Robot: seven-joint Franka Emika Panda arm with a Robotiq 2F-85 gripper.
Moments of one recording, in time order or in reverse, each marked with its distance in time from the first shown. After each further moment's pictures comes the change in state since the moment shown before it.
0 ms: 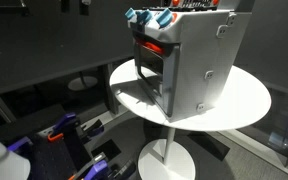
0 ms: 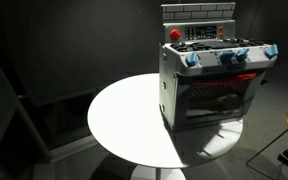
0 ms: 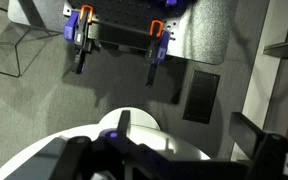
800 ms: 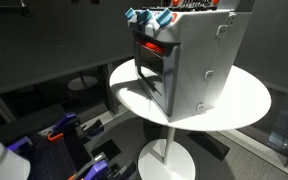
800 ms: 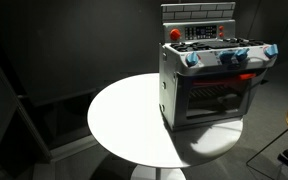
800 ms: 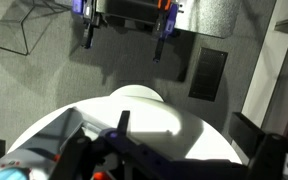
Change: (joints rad) arm -0.017 0.001 0.000 0.054 -0.032 0.057 0.000
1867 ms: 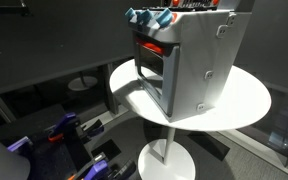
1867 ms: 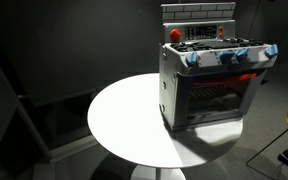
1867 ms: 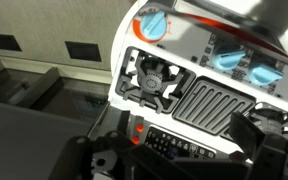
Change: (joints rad) arm -0.166 0.014 0.000 0.137 -0.343 0.396 0.141
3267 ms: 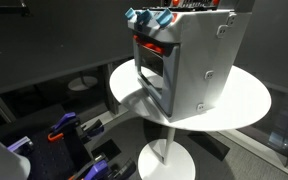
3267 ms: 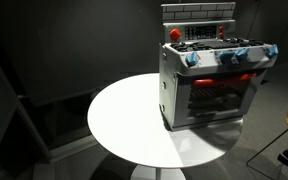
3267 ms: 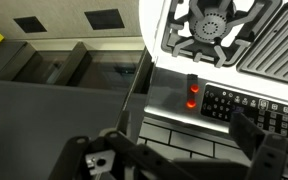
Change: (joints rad) arm -0.150 0.099 -0.013 -0.010 -0.142 0.324 0.162
